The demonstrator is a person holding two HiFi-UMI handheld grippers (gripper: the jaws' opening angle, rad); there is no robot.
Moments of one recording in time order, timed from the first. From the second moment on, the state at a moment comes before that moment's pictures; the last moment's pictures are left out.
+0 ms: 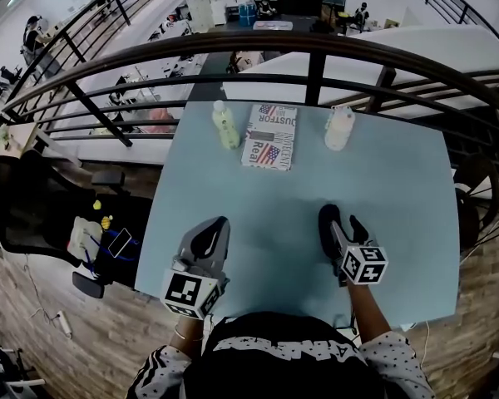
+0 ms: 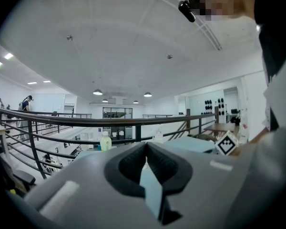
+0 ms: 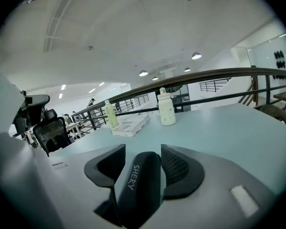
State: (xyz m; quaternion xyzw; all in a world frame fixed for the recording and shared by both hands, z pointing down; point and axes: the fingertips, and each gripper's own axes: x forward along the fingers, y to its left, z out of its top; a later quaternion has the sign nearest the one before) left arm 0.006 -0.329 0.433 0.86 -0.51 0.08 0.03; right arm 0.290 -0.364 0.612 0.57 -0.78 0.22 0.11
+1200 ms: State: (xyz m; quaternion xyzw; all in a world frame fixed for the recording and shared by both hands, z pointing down) left arm 0.041 -0.280 0.428 0.87 -0.49 0.07 0.01; right arm 0.289 -0.291 0.452 0.52 -0.84 0.14 -0.09
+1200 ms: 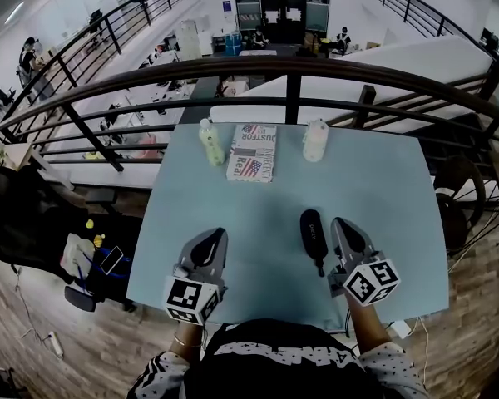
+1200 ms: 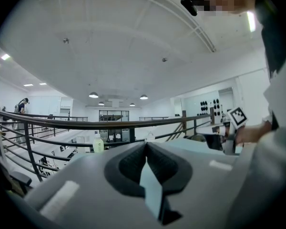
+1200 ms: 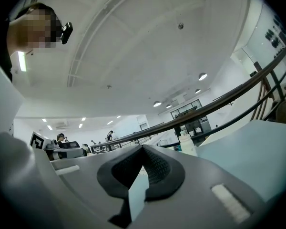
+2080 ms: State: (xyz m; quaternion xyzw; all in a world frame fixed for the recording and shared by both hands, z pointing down) left arm 0.039 -0.276 0.429 0.87 -0.50 0.08 0.01; right arm 0.284 -0.286 0.454 0.50 -0.85 0.15 -0.09
